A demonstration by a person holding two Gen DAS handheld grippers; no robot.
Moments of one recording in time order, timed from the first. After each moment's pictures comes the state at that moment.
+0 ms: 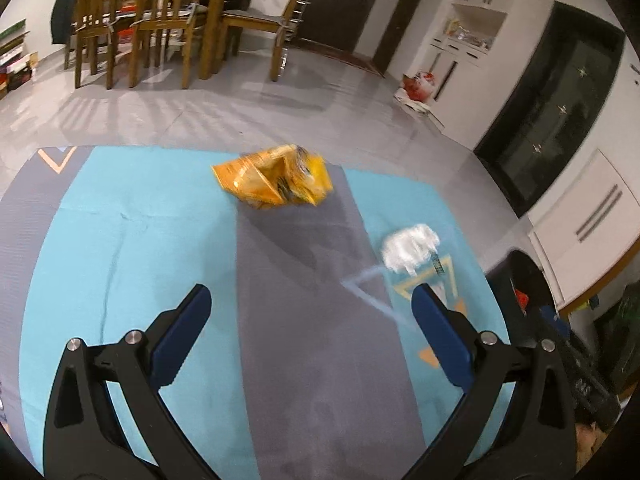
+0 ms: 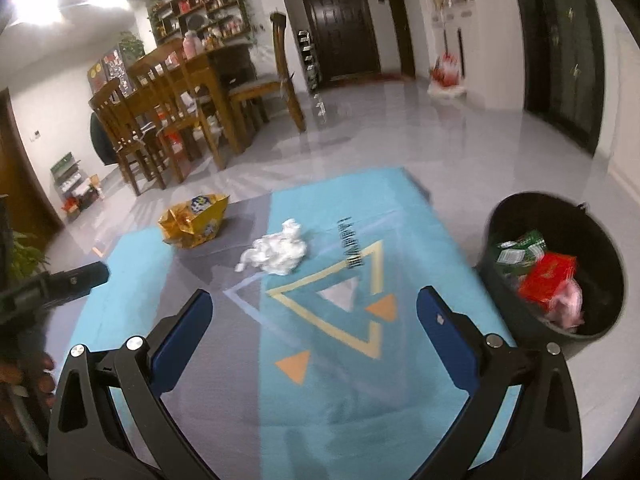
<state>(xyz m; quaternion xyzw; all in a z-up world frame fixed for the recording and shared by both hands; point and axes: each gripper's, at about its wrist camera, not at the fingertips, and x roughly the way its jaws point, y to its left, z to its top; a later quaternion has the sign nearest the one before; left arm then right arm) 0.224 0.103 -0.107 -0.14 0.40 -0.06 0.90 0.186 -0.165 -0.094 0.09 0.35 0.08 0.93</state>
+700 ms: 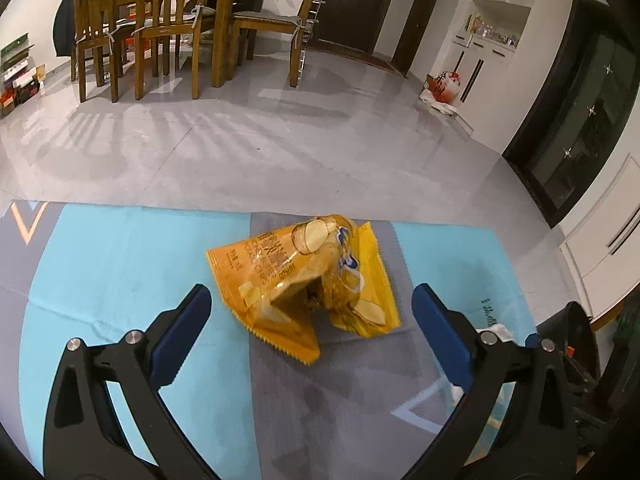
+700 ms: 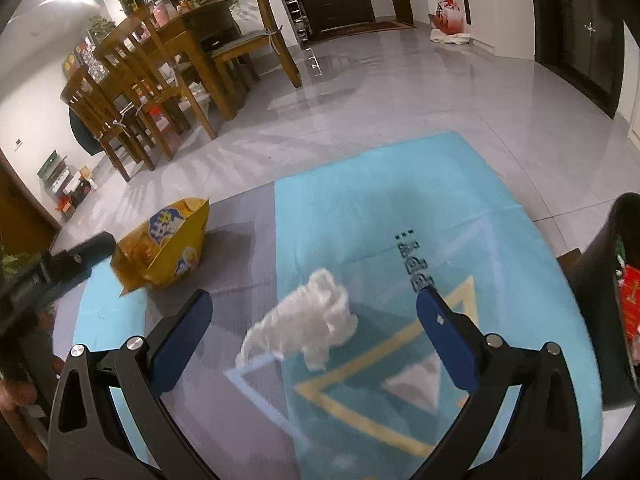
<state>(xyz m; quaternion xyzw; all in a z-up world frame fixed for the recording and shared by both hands) 0.357 0.111 -0.129 -0.11 0.40 -0.02 0.91 0.315 -0.120 -0.136 0.12 0.42 0.07 0.89</state>
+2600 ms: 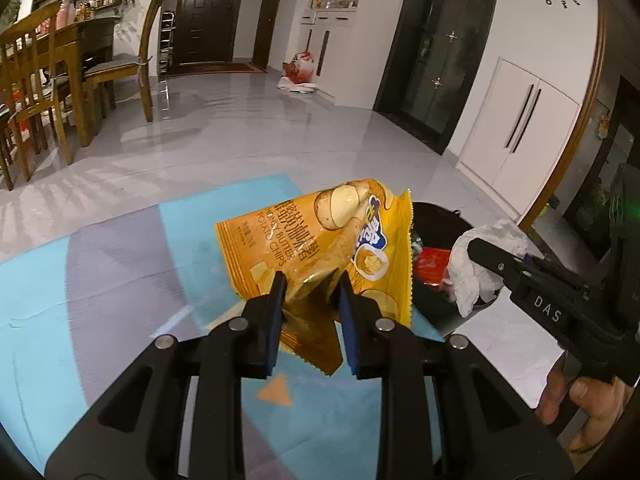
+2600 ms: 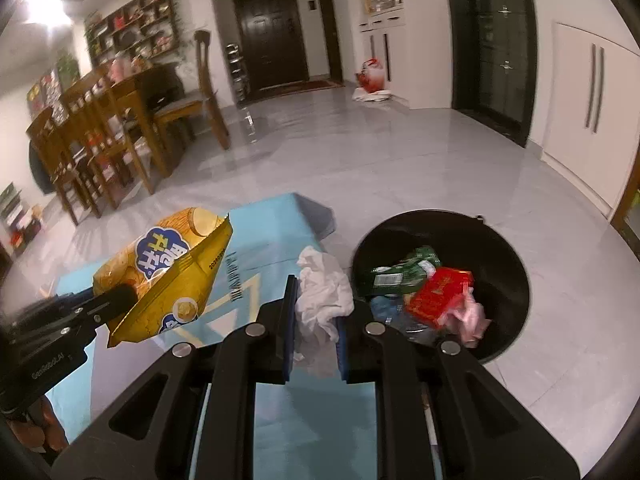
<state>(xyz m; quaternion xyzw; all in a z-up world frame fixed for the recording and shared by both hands) 0.226 -0.090 -0.077 -0.01 0.36 -0.25 0.90 0.168 -0.273 -0.060 0.09 0.33 -0.06 0.94</state>
